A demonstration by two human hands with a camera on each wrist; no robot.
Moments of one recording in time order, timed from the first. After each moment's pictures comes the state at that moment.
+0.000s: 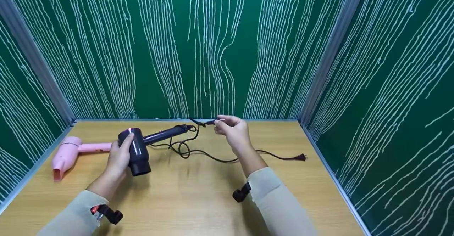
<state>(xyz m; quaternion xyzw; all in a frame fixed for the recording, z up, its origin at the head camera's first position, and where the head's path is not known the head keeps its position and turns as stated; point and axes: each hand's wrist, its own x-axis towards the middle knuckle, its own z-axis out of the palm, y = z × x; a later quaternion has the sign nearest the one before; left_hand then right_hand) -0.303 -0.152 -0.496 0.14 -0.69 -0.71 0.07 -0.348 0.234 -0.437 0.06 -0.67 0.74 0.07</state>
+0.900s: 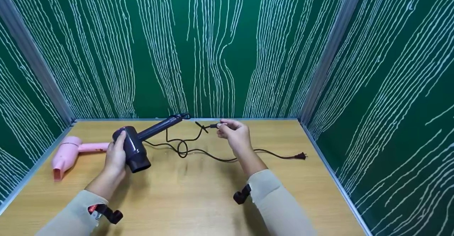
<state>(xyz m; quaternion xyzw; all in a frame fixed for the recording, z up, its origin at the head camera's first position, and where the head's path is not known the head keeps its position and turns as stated) -0.301 -0.157 -0.495 0.15 -0.62 -0.77 0.06 -0.353 0.236 -0.460 0.01 -0.64 0.77 0.07</state>
